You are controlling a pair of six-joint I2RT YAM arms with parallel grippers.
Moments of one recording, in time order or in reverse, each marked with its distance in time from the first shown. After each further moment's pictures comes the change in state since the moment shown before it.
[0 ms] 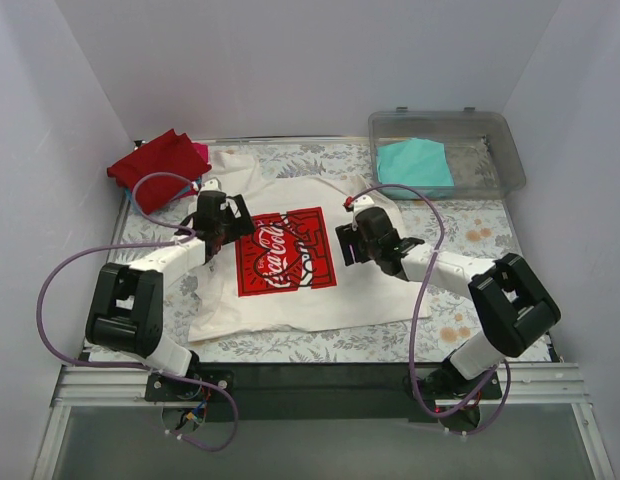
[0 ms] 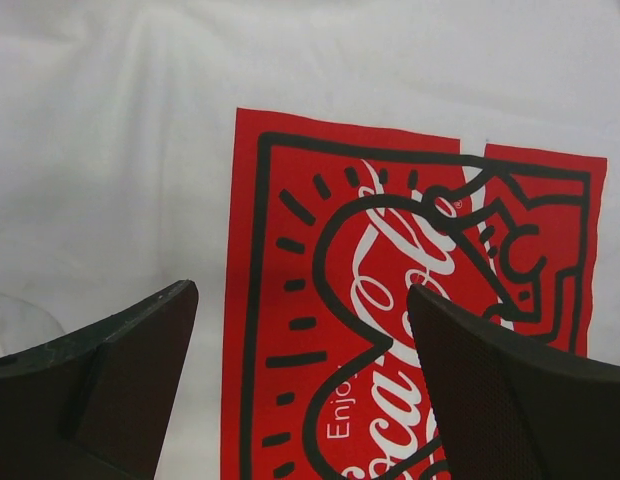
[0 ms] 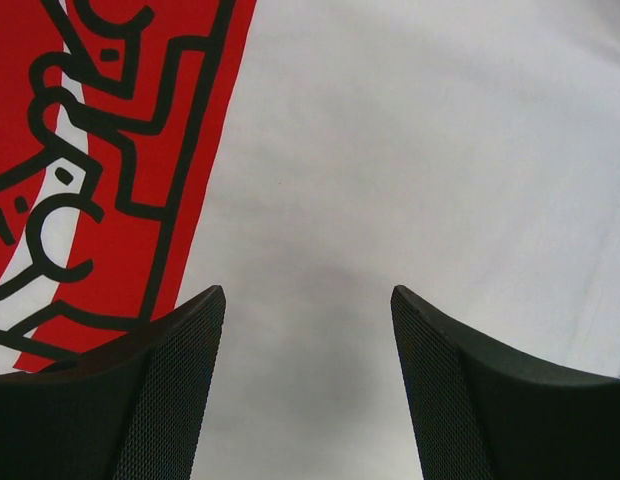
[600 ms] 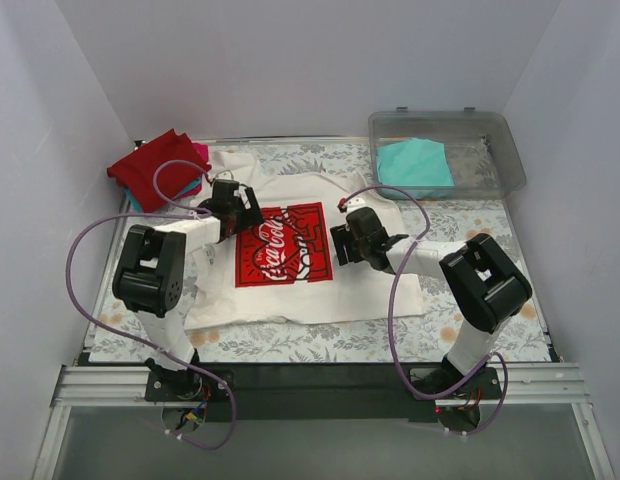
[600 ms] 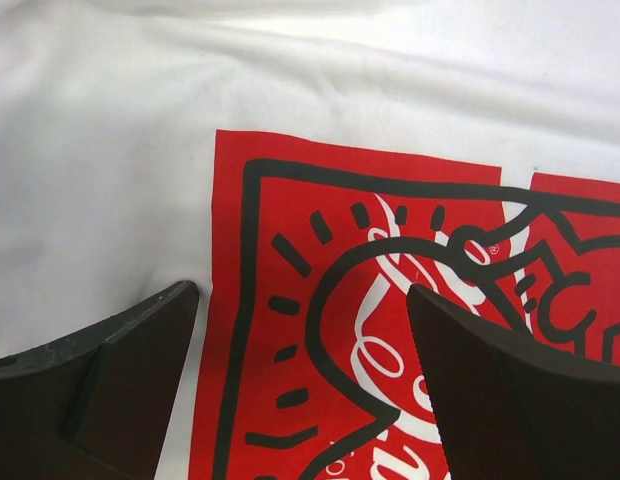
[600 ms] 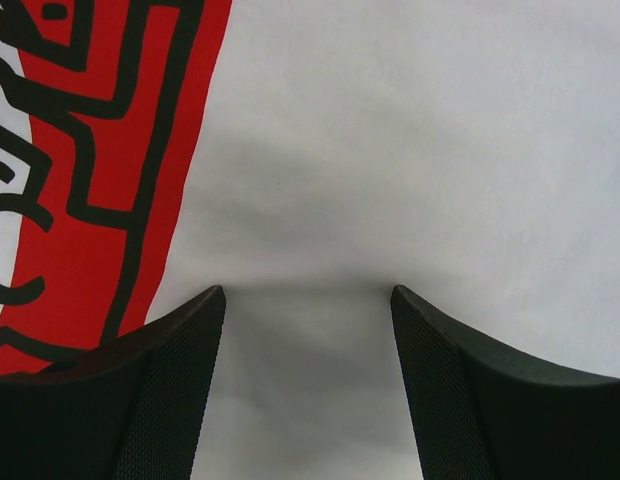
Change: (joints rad) left arm -0.002 0.270 0.163 0.012 0.012 0.006; right arm -0.004 0.186 0.048 0.073 0.007 0.042
